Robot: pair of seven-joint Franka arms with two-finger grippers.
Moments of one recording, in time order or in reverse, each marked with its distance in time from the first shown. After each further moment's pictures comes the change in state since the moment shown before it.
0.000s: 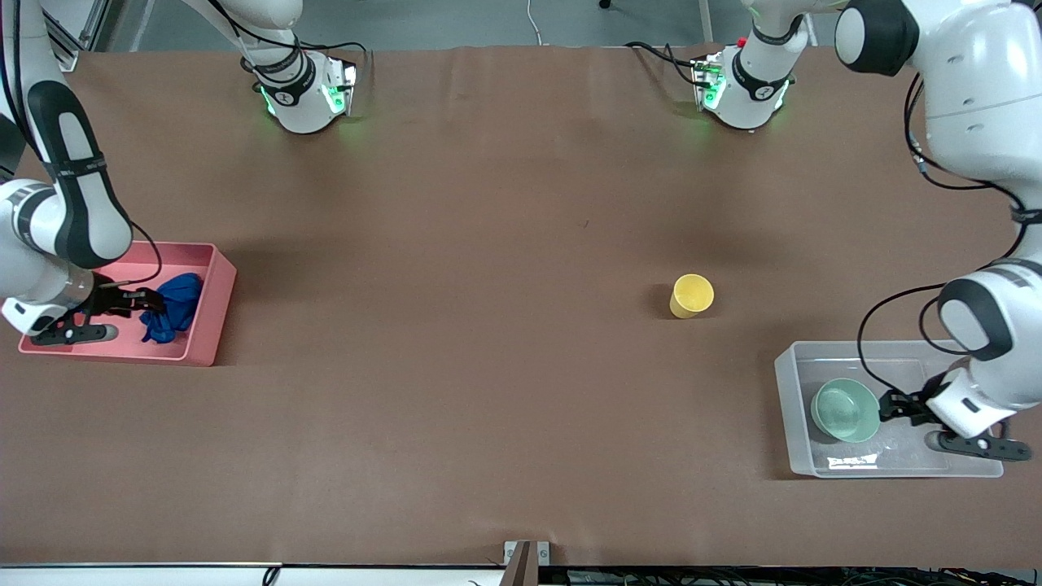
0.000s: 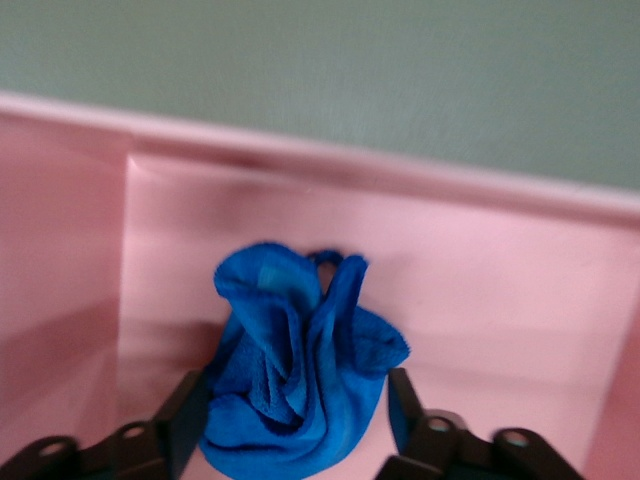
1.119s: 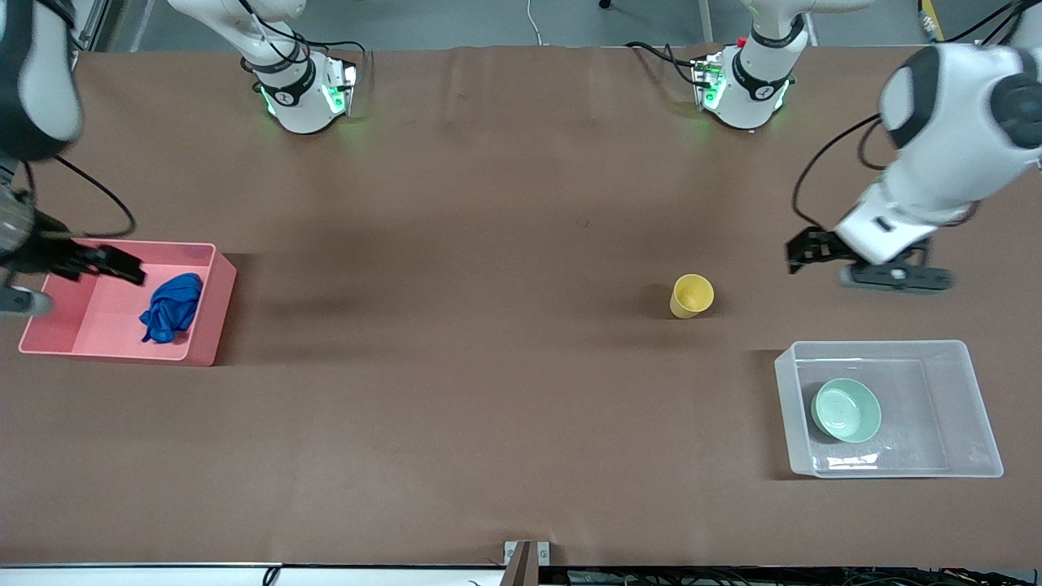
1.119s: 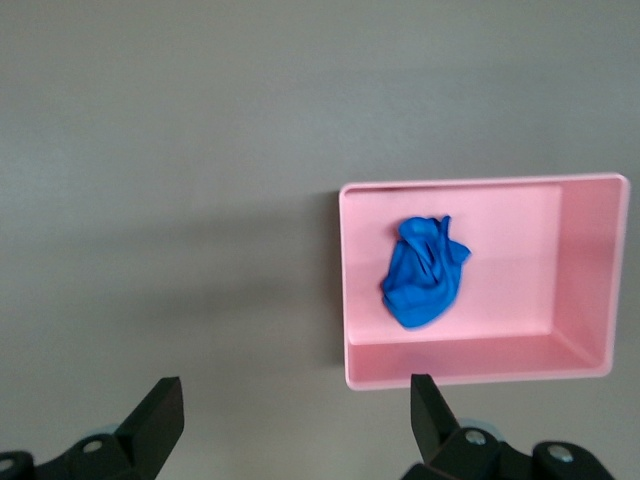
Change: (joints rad) left arm -0.025 -0.711 -0.389 -0.718 0.248 -0.084 -0.496; right arm 0.269 -0.291 0.005 0.383 0.001 -0.676 0.457
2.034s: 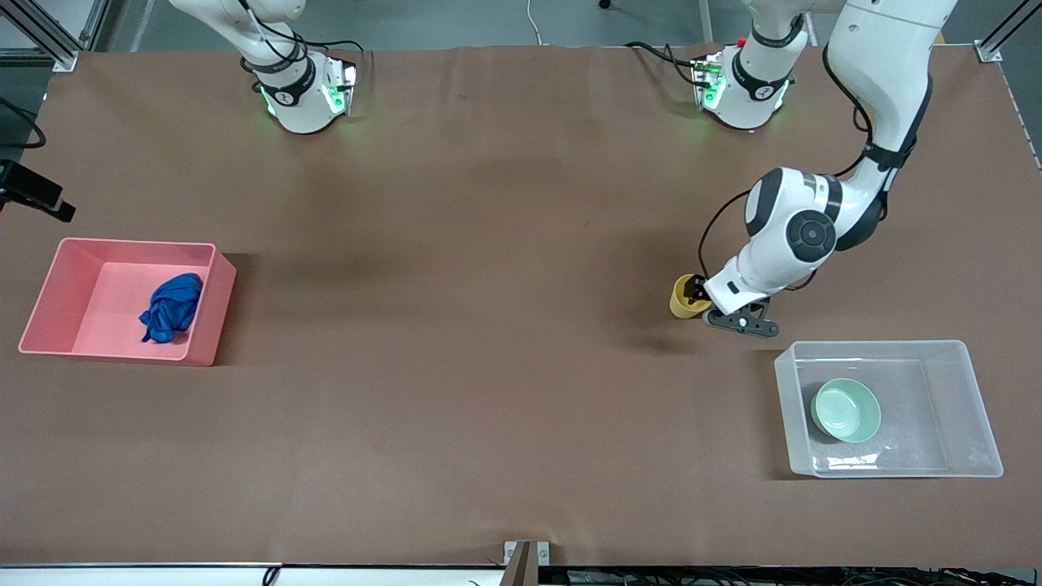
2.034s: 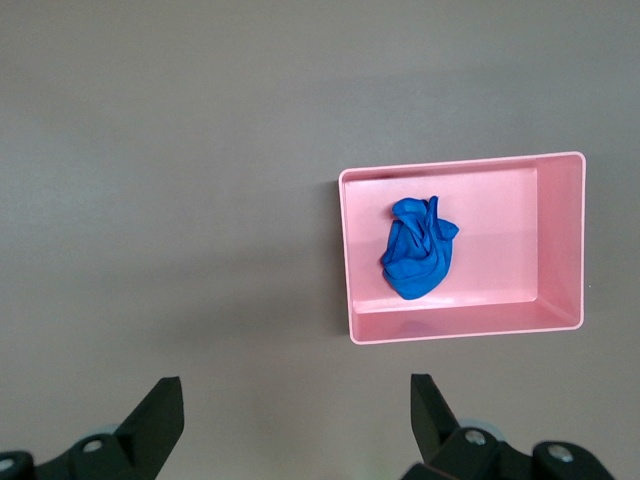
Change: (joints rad) left arm -0.003 0.377 -0.086 -0.102 0.000 0.382 -0.002; right arm -0.029 -0.088 -0.001 0.068 0.035 -0.098 -0.011
